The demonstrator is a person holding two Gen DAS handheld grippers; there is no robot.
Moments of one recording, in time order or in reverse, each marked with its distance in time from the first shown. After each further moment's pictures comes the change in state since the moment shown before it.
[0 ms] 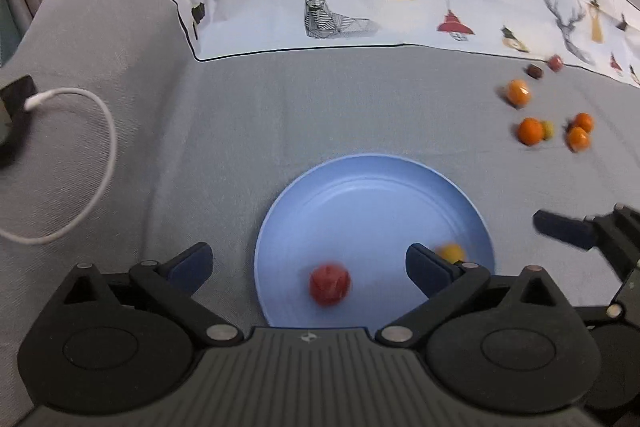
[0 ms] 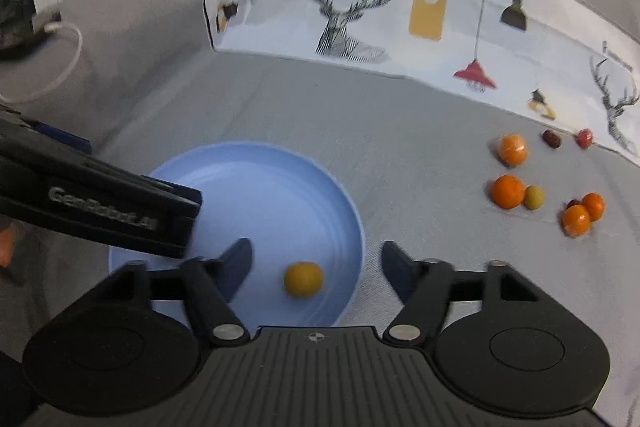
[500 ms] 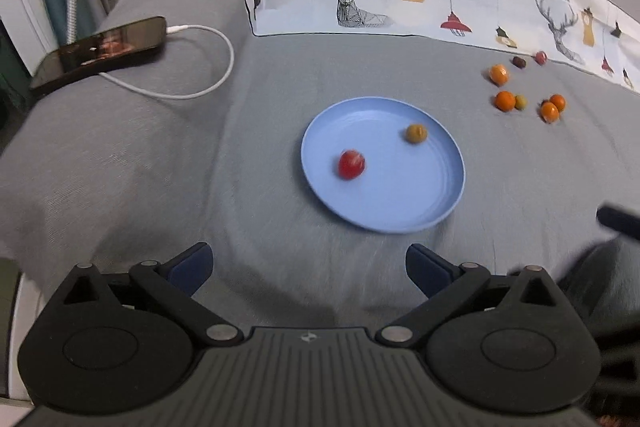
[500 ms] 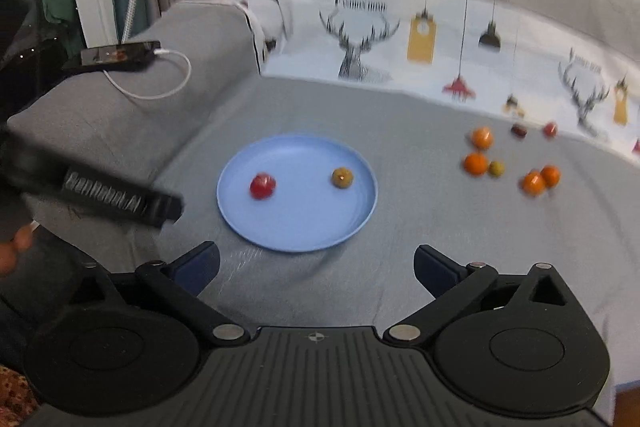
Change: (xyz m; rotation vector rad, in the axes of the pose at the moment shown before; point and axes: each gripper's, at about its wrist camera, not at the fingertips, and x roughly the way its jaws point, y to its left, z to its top) left arm -0.126 0.008 -0.095 -0.066 -0.002 0.060; right arm -0.155 0.018 -0.064 0.011 -0.084 0.044
